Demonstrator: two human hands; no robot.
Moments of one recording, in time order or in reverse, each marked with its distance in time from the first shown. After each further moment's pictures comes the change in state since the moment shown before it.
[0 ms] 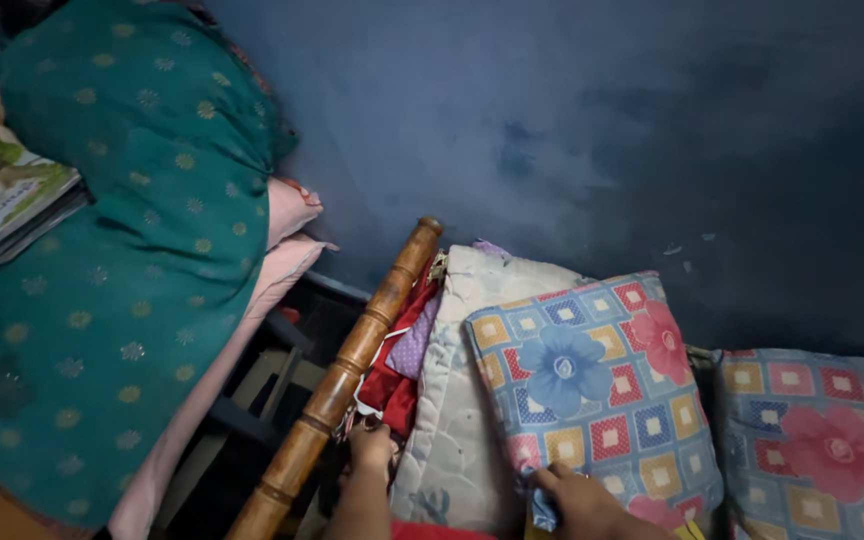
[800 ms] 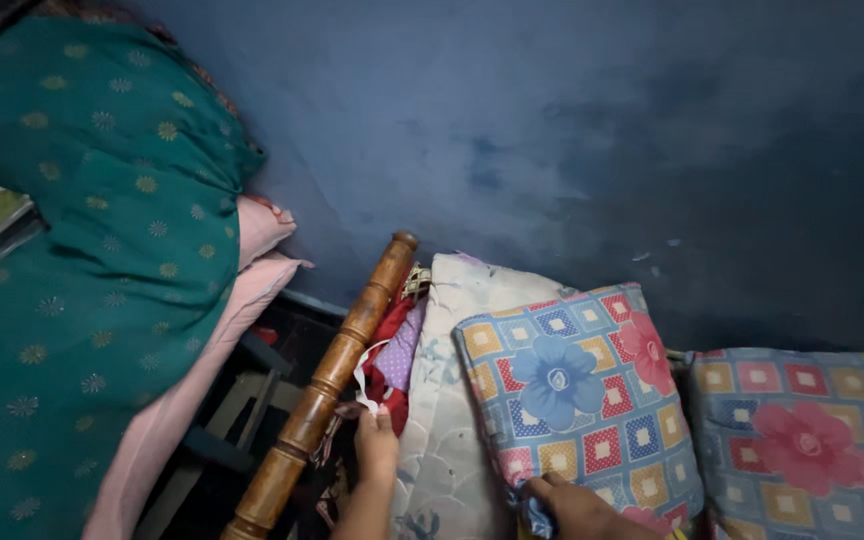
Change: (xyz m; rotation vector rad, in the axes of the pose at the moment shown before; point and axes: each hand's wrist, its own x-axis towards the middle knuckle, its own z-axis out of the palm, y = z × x) left_hand -0.013 0.020 0.051 0.349 0.089 0.549; right_hand -0.004 0.022 -0.009 0.130 0.034 -0.074
